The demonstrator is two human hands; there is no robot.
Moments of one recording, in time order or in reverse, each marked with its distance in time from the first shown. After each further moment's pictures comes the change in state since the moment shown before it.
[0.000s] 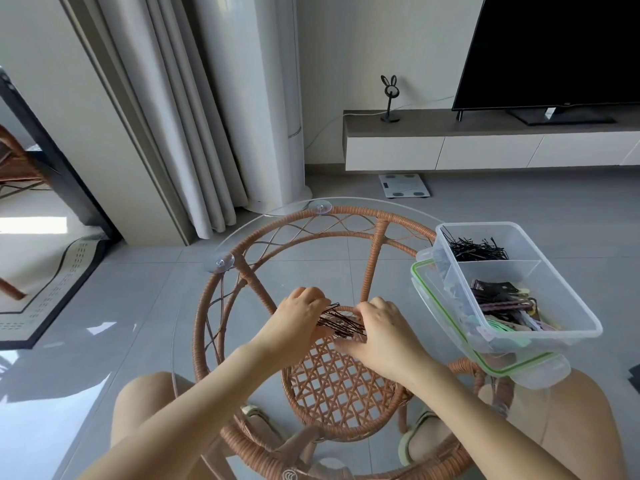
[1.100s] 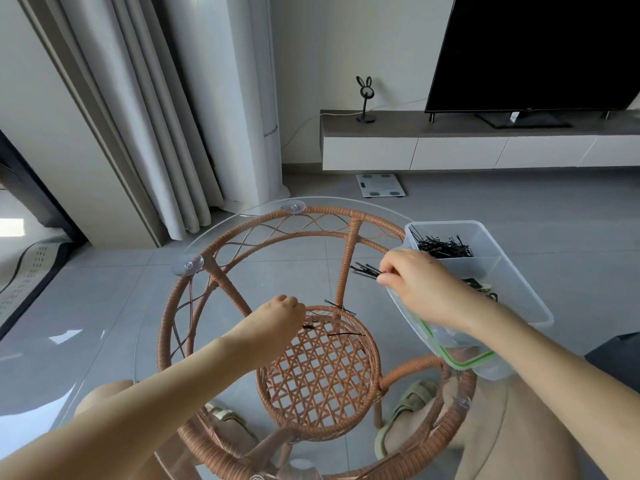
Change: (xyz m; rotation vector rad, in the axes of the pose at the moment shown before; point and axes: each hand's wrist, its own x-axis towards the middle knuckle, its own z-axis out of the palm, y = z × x) left_hand 0.005 0.018 -0.014 0.186 -0.185 0.021; right_hand -0.004 0.030 -0.108 -0.028 0.069 -0.122
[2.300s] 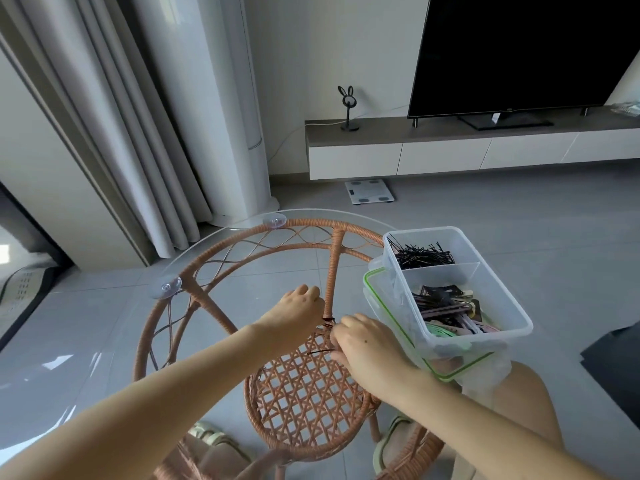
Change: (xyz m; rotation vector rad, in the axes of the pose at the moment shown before) left_hand 0.061 0.030 -0.004 0.022 0.069 0.145; right_hand -0.020 -0.003 0.075 -0.176 -0.015 -0.117
